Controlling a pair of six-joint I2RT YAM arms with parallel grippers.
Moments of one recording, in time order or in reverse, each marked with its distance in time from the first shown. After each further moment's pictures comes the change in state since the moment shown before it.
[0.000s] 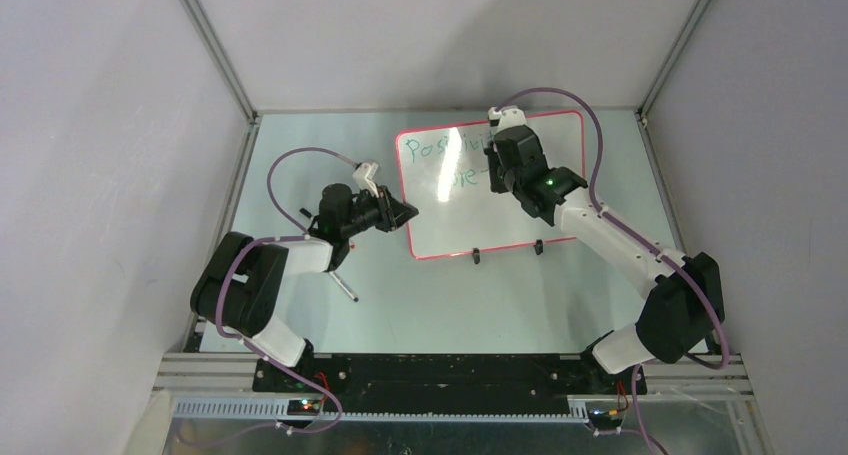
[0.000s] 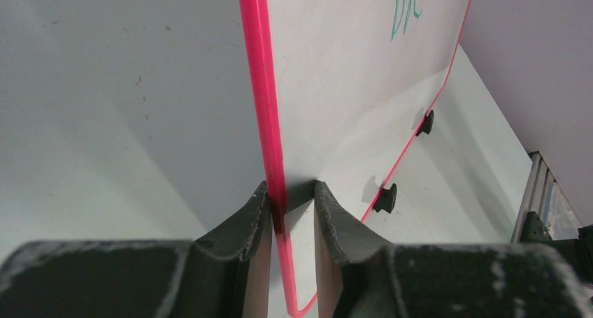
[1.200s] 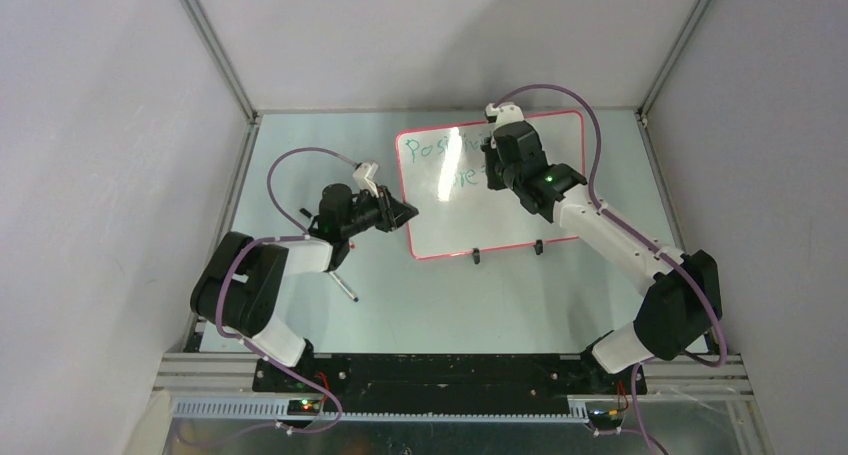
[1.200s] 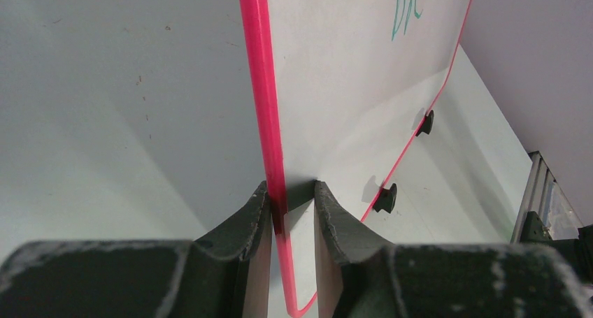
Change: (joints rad) left arm 0.000 0.000 0.000 0.000 0.000 0.000; right arm -0.004 0.016 0.029 0.005 -0.056 0.000
